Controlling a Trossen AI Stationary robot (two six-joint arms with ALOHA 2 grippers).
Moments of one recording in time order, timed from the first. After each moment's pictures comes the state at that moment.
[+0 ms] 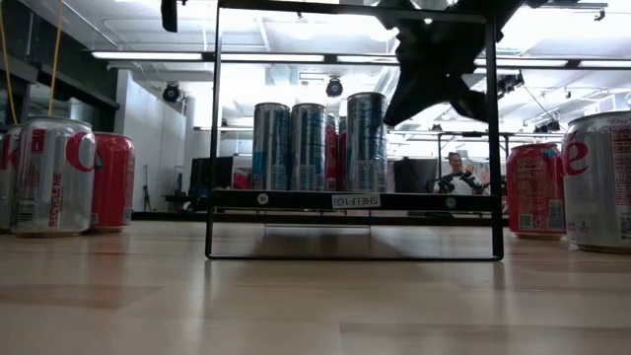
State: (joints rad) left arm -0.05 0.77 0.63 0.29 -0.44 -0.24; right arm 0.15 1.43 0.97 -0.39 0.28 1.16
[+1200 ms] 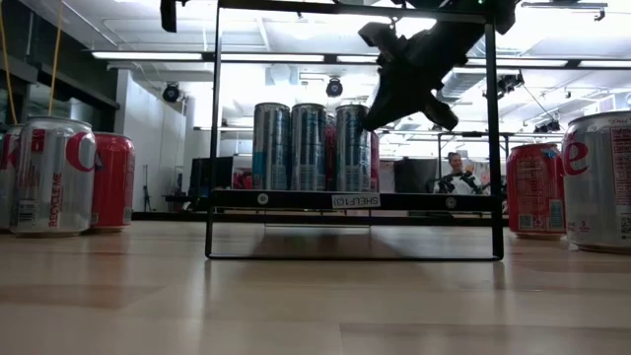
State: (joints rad) left arm -0.05 0.77 0.63 0.29 -0.46 -0.23; right arm -0.05 1.45 0.97 -0.28 0.18 0.87
